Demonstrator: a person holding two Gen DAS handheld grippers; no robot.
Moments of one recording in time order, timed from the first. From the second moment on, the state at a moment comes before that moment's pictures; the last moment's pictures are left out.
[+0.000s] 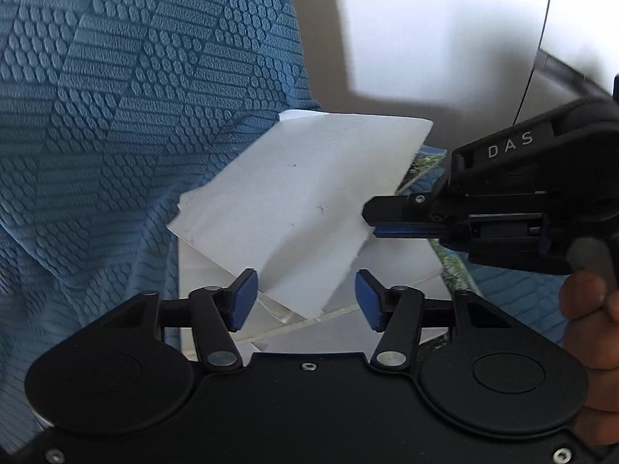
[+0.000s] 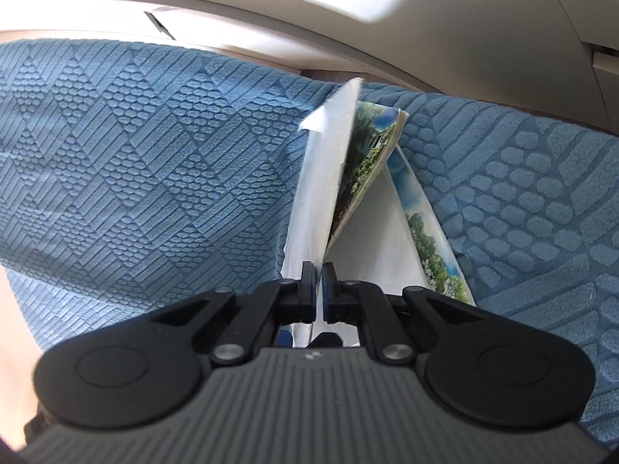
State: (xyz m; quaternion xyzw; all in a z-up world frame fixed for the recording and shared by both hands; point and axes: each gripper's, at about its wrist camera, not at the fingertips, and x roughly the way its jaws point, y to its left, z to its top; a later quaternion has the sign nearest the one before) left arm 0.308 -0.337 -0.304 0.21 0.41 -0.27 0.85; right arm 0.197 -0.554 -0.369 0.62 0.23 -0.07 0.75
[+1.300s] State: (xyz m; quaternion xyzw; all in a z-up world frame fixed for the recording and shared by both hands) left arm 0.251 -0.281 -0.270 0.19 0.39 -0.25 0.87; right arm 0.180 -0.567 -0.366 0.64 0.16 -0.06 0.75
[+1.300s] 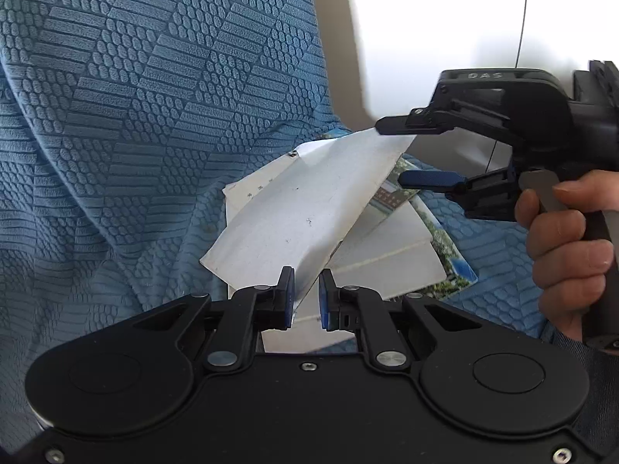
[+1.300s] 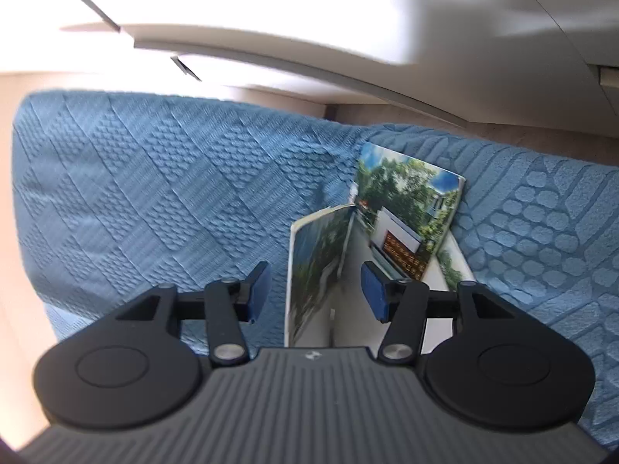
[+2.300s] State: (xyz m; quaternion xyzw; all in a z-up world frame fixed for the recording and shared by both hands) left arm 0.220 -0.274 -0.271 0.23 0.33 -0.24 0.88; right arm 0.175 -0.503 -0.298 0.54 0.22 0.05 0.81
